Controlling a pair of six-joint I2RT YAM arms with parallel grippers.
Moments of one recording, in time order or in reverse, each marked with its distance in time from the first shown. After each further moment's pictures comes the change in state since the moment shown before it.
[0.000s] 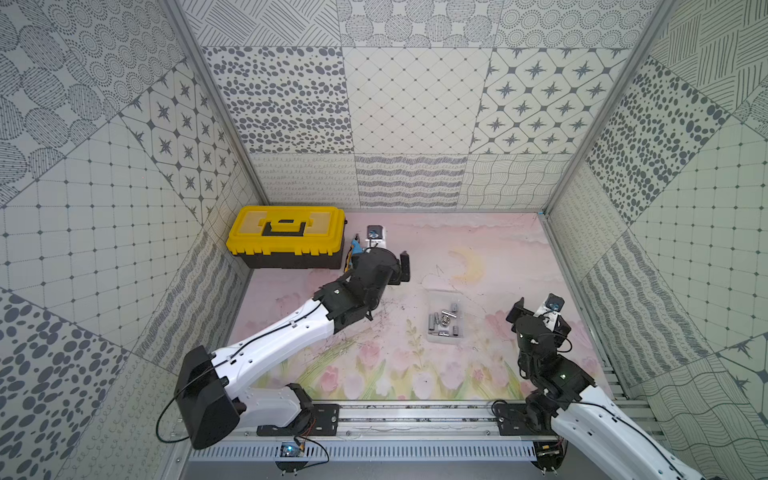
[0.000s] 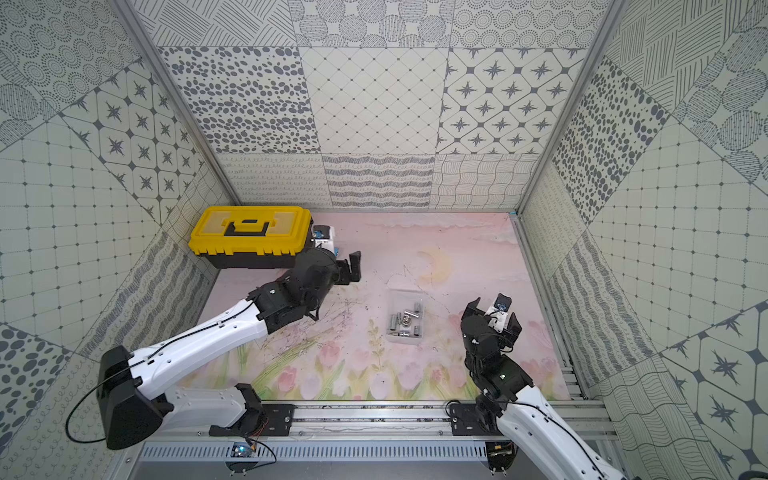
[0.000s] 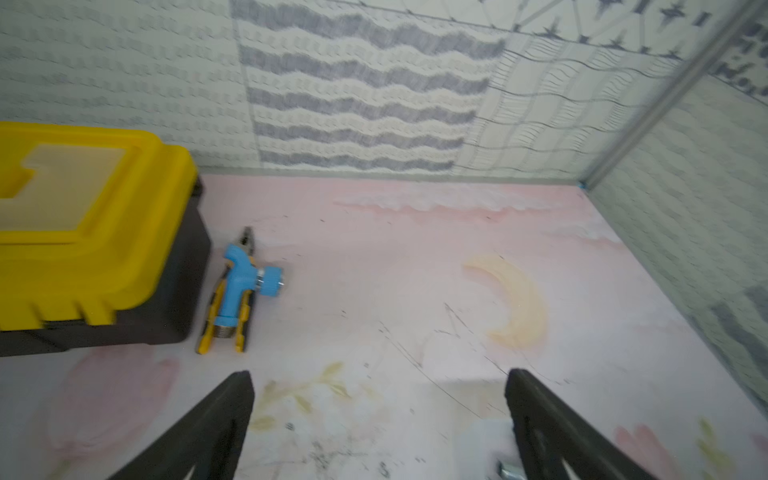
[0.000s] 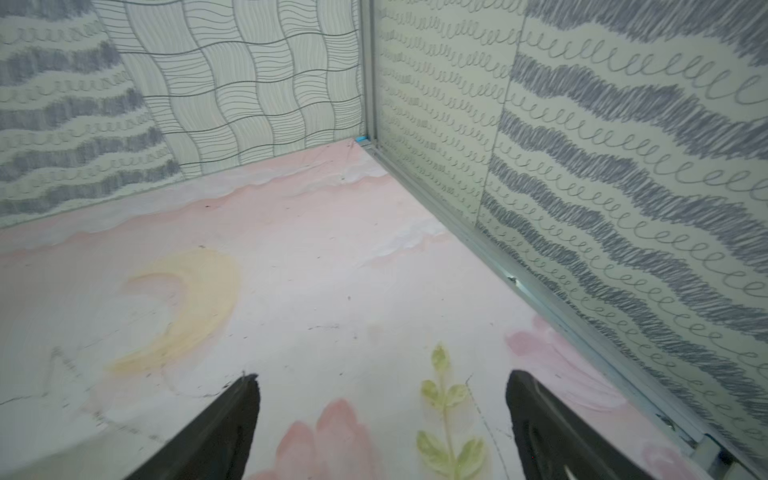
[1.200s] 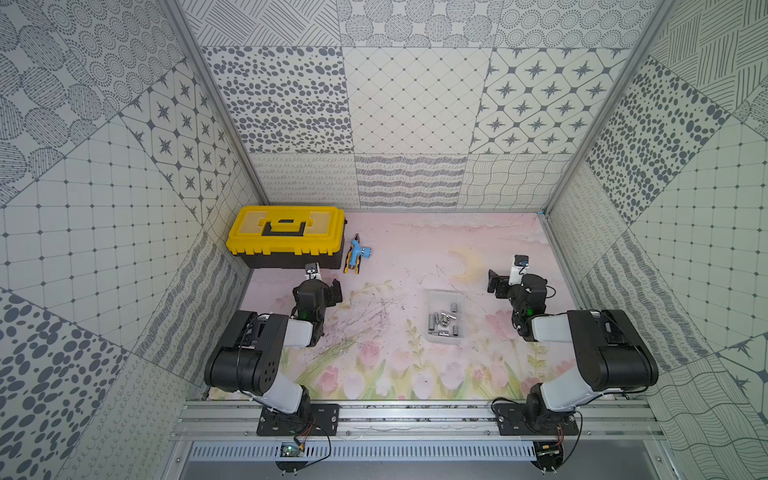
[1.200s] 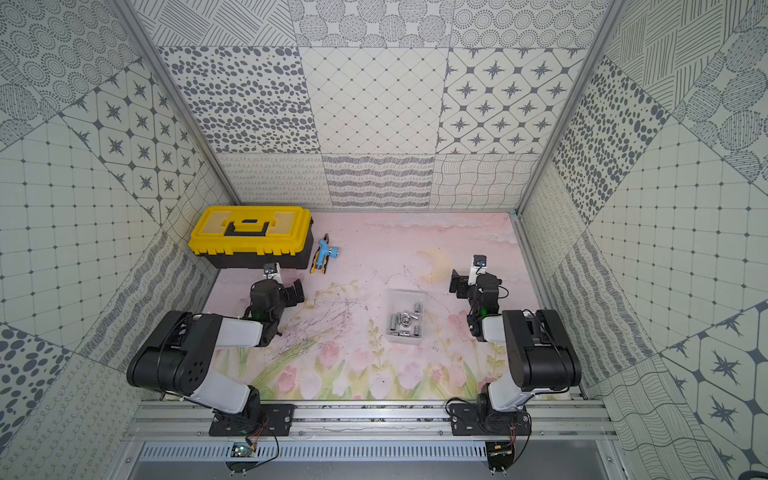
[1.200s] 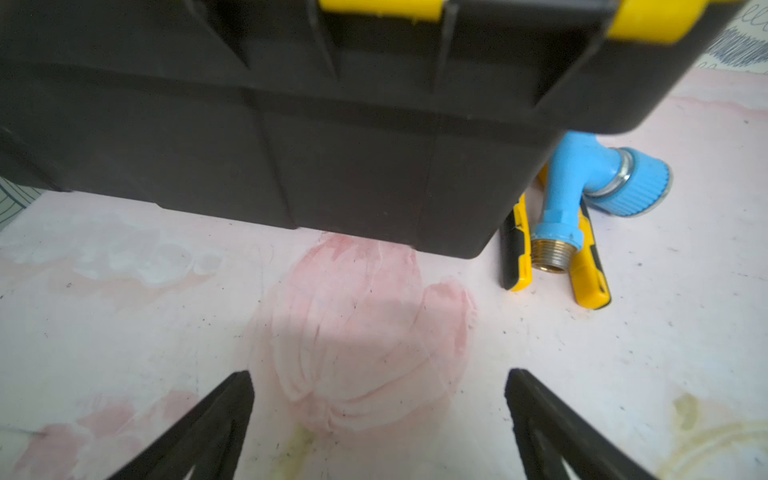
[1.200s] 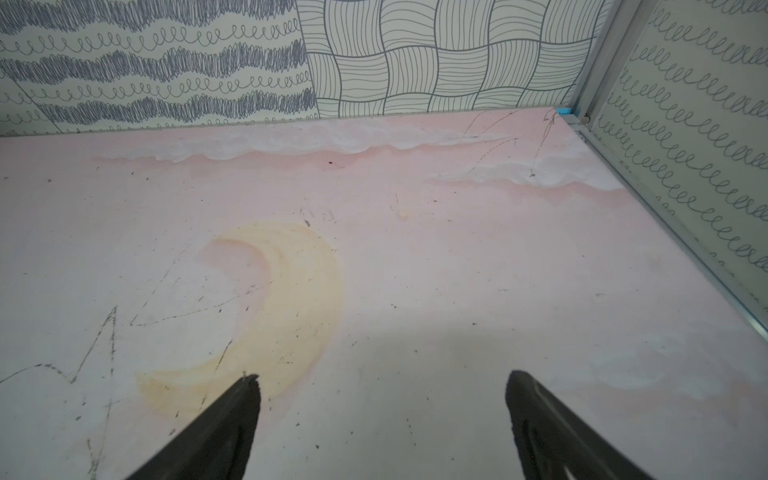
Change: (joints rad) left arm 0.600 0.323 -0.652 0.951 0.353 0.262; right arm -0.398 1.024 0.181 0.953 -0.942 -0.336
